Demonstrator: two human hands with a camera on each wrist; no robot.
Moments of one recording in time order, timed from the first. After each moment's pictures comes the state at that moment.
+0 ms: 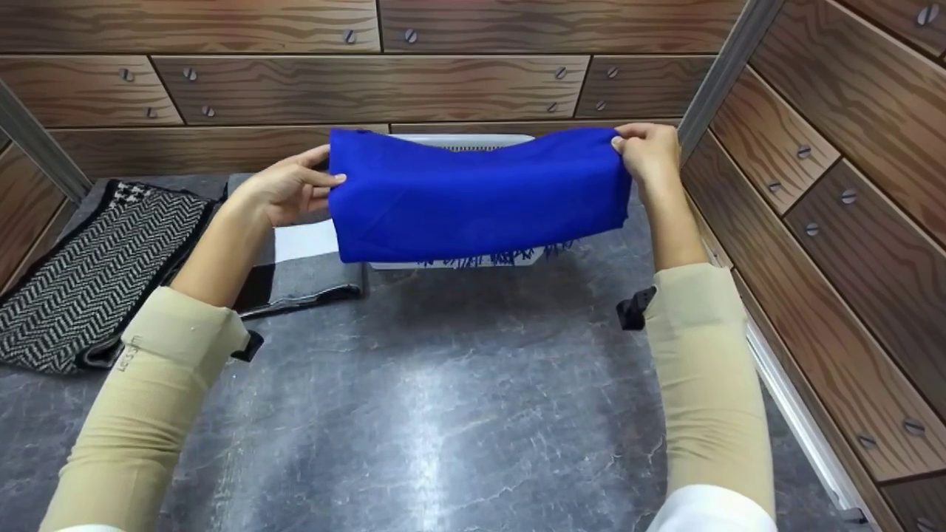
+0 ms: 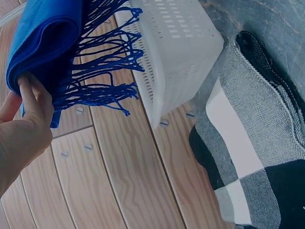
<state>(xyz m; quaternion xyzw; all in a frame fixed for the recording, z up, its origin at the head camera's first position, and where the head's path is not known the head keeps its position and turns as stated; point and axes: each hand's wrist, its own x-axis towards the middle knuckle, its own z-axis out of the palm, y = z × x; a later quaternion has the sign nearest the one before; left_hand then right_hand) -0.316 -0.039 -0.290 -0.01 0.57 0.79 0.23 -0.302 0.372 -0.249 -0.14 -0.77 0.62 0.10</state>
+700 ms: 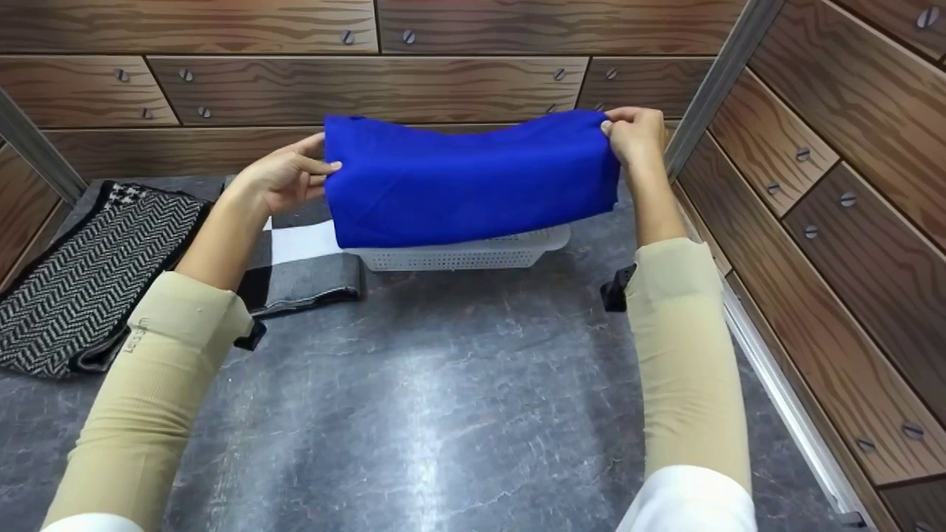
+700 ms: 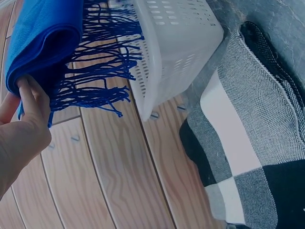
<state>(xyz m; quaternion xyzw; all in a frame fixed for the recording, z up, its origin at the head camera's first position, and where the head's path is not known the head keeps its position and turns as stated) -0.340 -0.043 -0.289 -0.02 0.58 0.79 0.21 -0.330 0.367 -0.244 -0.15 -0.80 0.56 0.12</state>
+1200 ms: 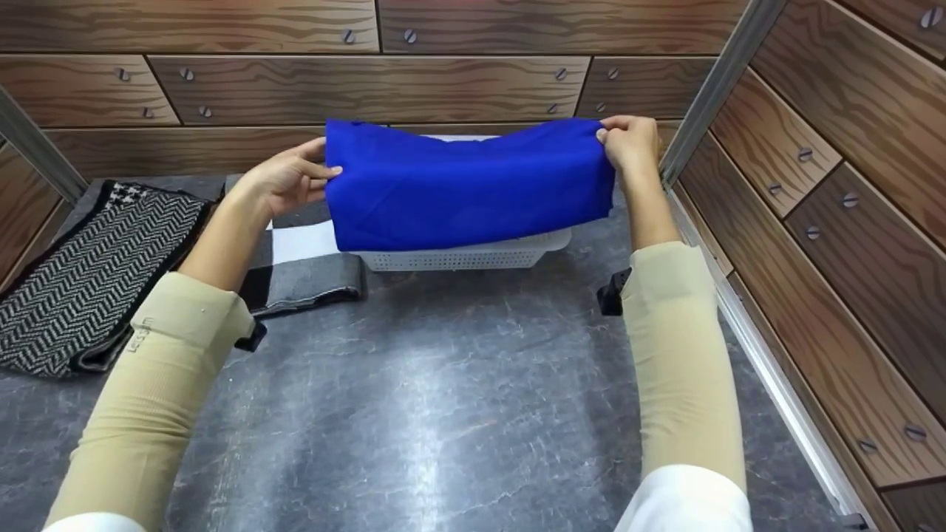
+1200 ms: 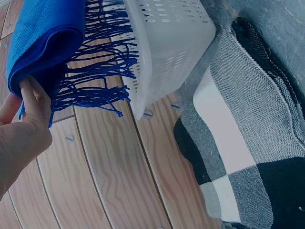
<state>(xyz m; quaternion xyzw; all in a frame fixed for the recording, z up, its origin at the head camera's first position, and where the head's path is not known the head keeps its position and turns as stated) -0.343 -0.044 -0.296 -0.03 0.58 0.79 0.22 -0.333 0.364 -0.255 -0.14 -0.84 0.52 0.11</state>
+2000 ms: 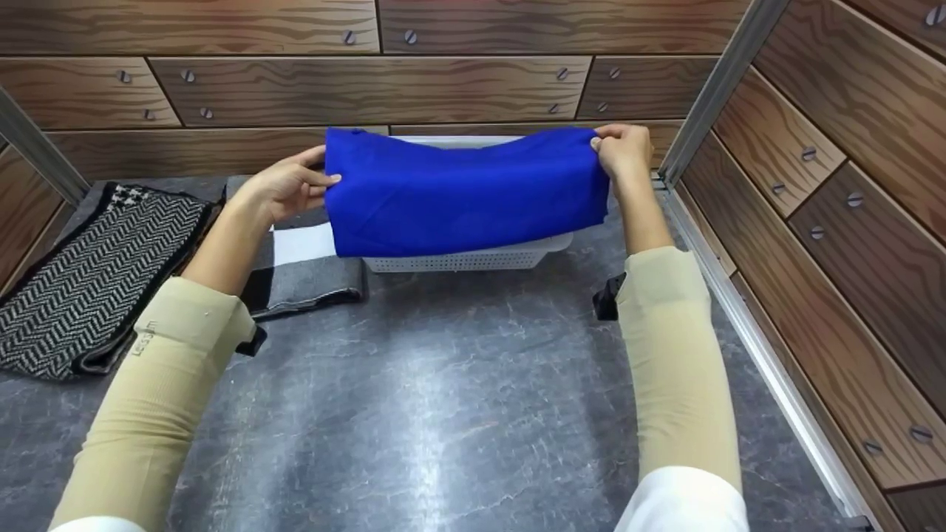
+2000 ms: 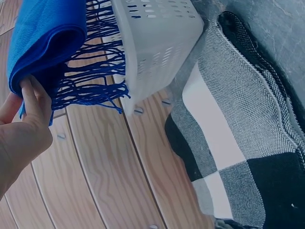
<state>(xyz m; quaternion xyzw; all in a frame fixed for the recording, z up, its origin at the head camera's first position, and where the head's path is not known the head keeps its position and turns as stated) -0.345 -0.047 -0.307 -0.03 0.58 0.78 0.21 -0.334 0.357 -0.269 -0.15 -0.80 0.57 0.11</state>
